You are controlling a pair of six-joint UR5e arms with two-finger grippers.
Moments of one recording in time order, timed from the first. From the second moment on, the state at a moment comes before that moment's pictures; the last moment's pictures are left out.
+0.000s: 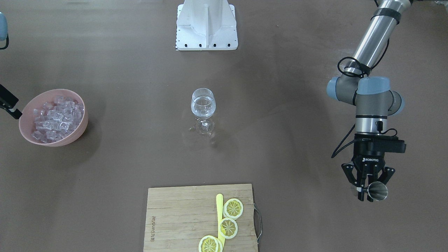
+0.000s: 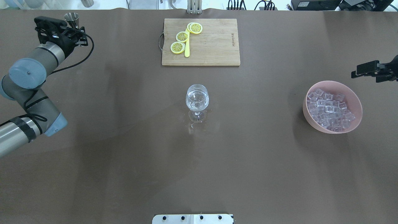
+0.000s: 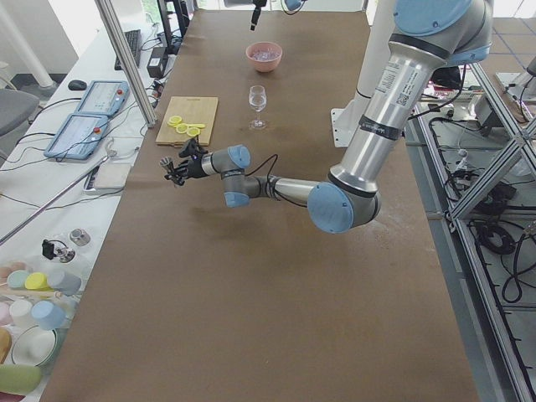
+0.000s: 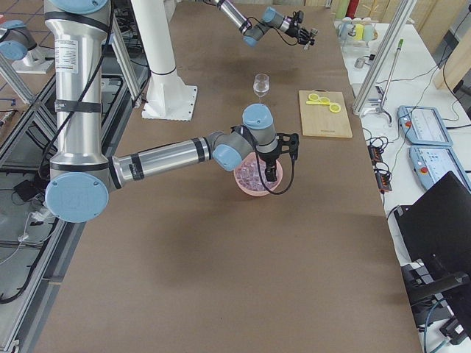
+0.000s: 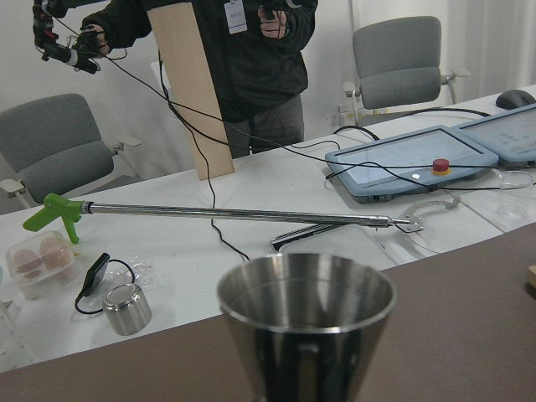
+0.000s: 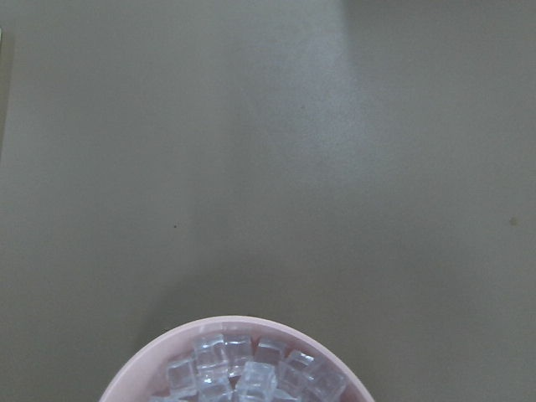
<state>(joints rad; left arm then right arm) -0.85 -1.99 -1.11 -2.93 -1.23 -0.80 1.16 -1.61 1.88 -1.06 2.19 0.90</state>
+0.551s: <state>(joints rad) -0.87 -1.90 -1.09 -2.98 -1.28 -0.96 1.14 -1.61 1.88 -1.07 2.18 0.91</state>
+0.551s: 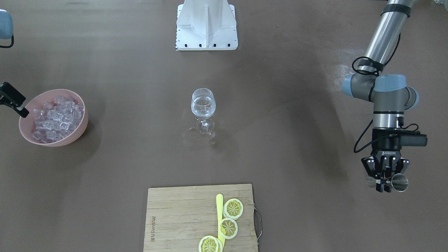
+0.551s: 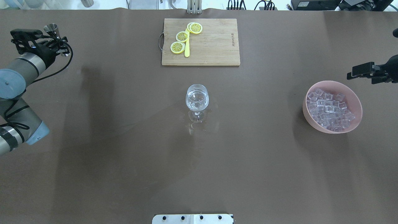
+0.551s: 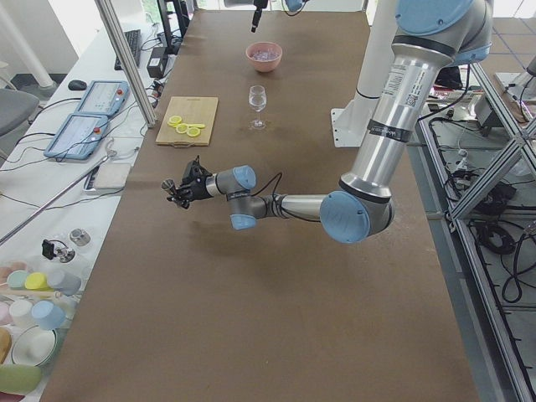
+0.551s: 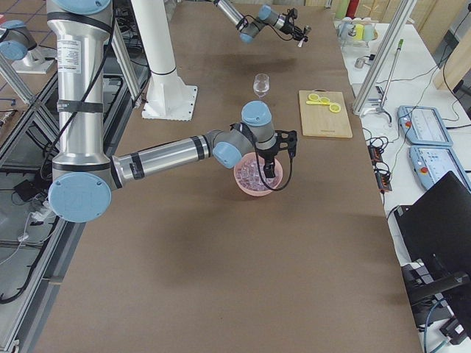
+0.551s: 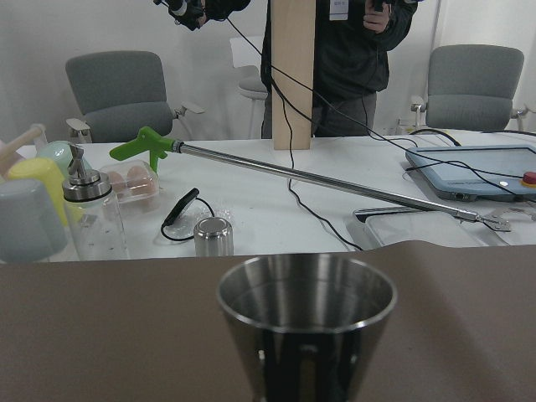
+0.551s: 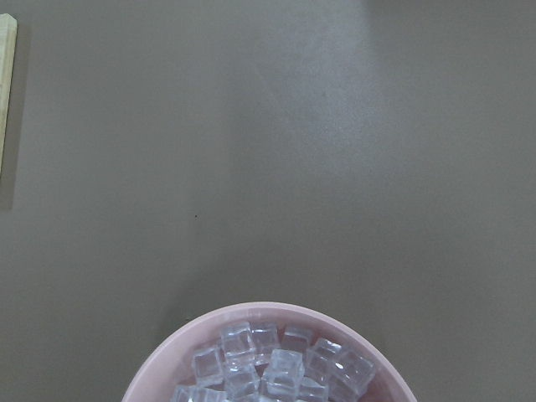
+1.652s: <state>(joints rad) -0.86 -1.89 -1.06 -2.97 -1.31 -1.00 1.14 -1.61 1.89 -1.07 2.18 0.91</state>
